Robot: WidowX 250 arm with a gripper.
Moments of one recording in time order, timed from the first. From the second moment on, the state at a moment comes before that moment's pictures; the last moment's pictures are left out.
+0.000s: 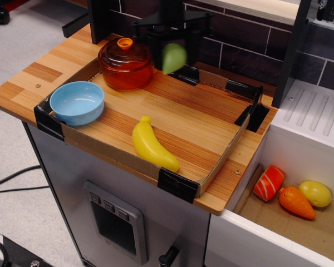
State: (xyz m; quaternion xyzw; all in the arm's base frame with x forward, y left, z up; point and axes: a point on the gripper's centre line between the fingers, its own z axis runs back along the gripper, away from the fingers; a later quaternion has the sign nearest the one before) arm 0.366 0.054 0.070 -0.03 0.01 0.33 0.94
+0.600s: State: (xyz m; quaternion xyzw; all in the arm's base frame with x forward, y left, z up) arm 0.314 0.123 0.083 -0.03 0.05 0.28 0.96
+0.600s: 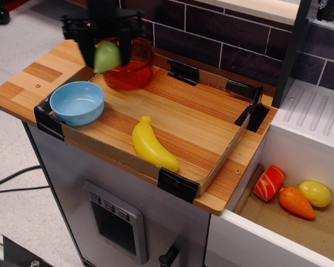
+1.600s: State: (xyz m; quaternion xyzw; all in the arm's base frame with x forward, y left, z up) arm 0.288 0.161 0.050 0.01 0.08 0.21 0.97
